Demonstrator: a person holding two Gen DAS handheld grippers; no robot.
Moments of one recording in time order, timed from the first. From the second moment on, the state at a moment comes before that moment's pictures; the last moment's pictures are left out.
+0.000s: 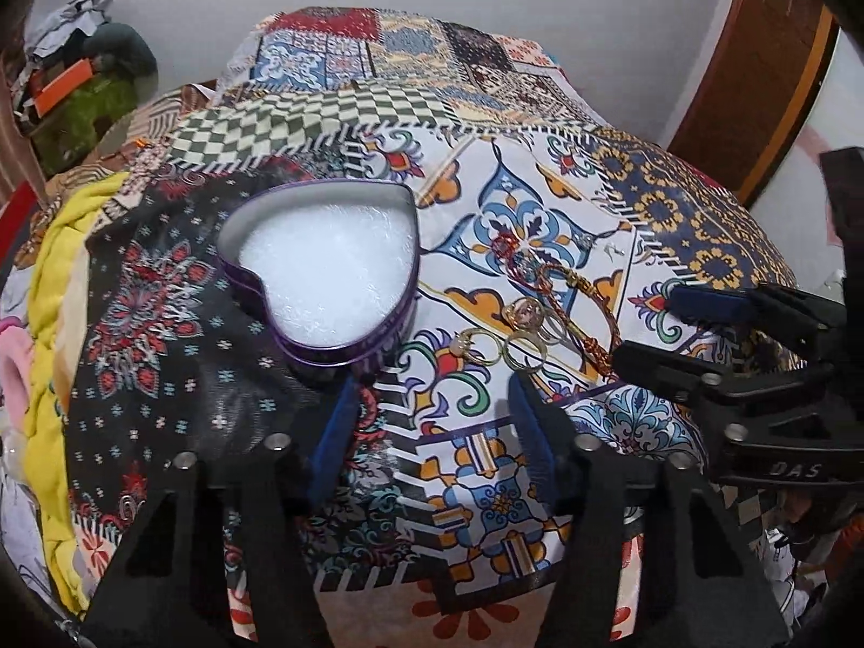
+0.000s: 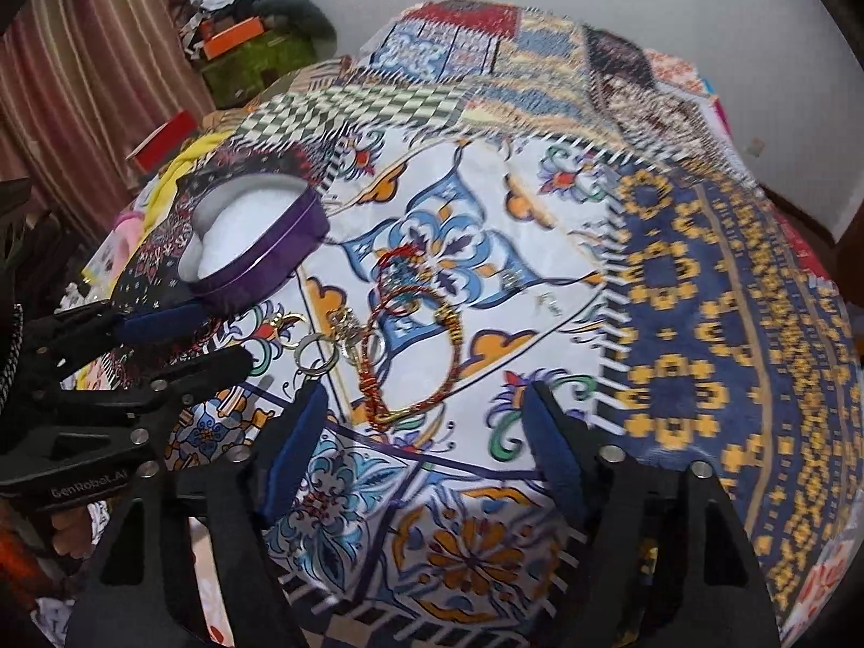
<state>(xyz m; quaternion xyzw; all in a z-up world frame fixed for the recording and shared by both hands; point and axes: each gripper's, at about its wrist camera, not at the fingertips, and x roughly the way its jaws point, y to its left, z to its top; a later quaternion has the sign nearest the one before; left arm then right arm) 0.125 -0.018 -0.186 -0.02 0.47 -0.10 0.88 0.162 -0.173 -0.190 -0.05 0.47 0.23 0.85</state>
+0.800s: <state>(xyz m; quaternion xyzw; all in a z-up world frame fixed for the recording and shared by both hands) 0.149 -0.033 -0.202 -0.02 0.47 -0.13 0.87 0.171 -0.160 -0.203 -0.08 0.48 0.24 0.84</state>
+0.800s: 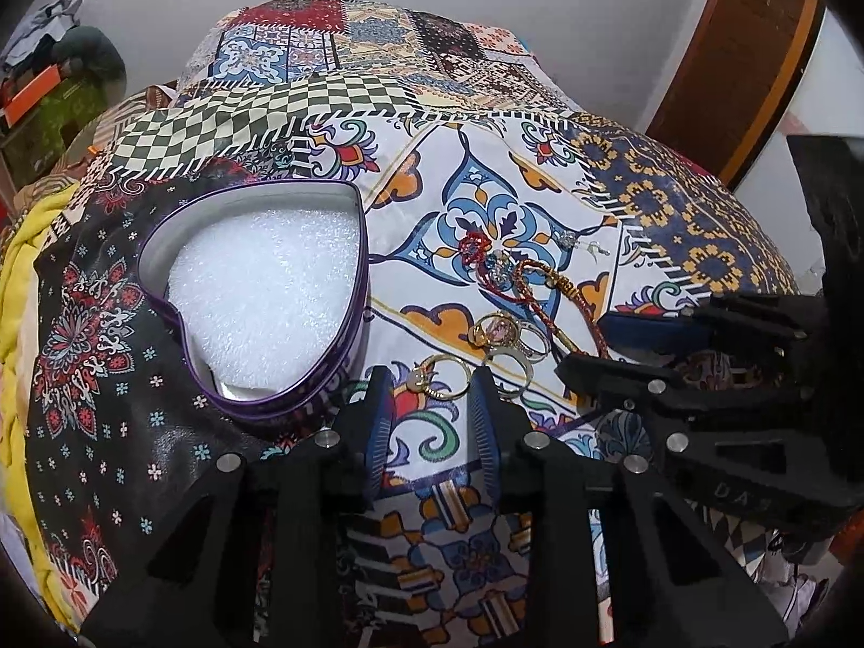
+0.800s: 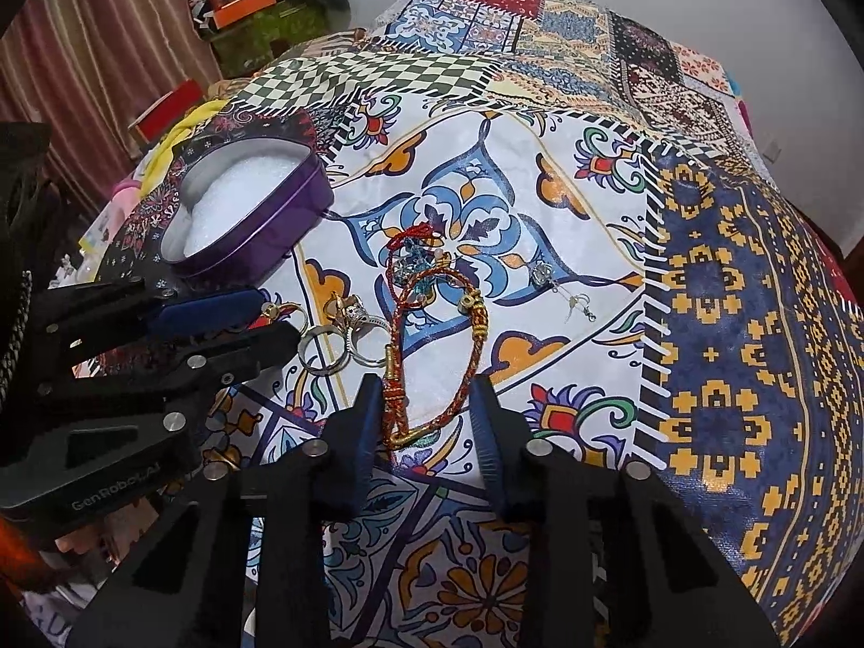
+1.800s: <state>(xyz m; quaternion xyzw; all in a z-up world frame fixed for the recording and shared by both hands) 0.127 -0.014 -0.145 -0.04 0.41 -0.10 0.91 0.162 -0.176 -0.134 -0.02 0.40 0.22 0.89</state>
